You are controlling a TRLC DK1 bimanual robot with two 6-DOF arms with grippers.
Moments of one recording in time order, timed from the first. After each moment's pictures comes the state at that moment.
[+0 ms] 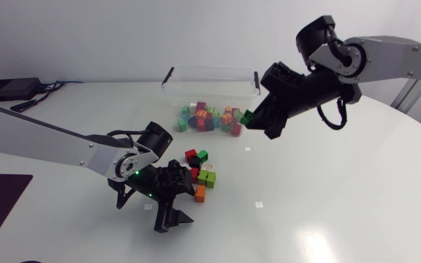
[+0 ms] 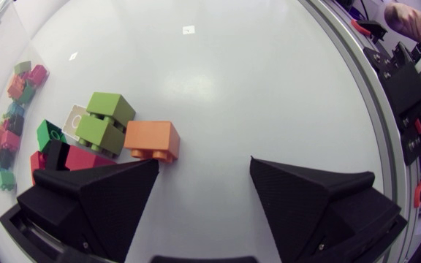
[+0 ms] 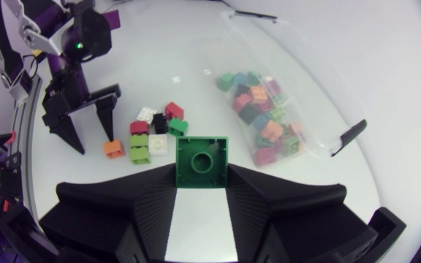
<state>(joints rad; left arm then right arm) -0.53 1.86 0.87 -0.26 0.51 1.02 0.28 1.68 1.30 -0.59 -0.44 -0.72</state>
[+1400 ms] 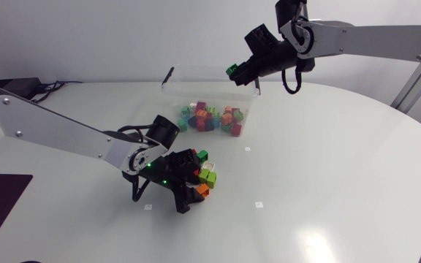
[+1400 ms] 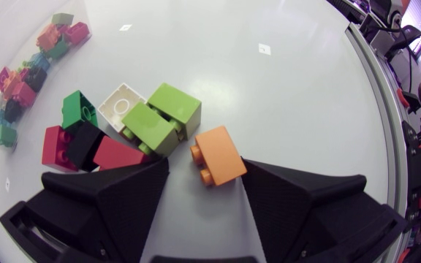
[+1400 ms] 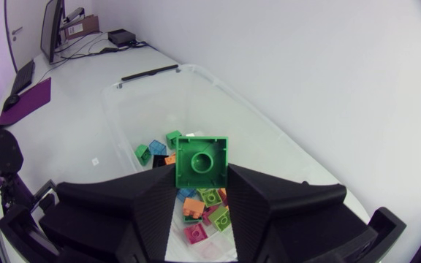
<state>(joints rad) -0.53 1.96 0.96 -0.12 0.46 0.66 0.27 2.08 1.78 -0.35 -0.37 -0.40</state>
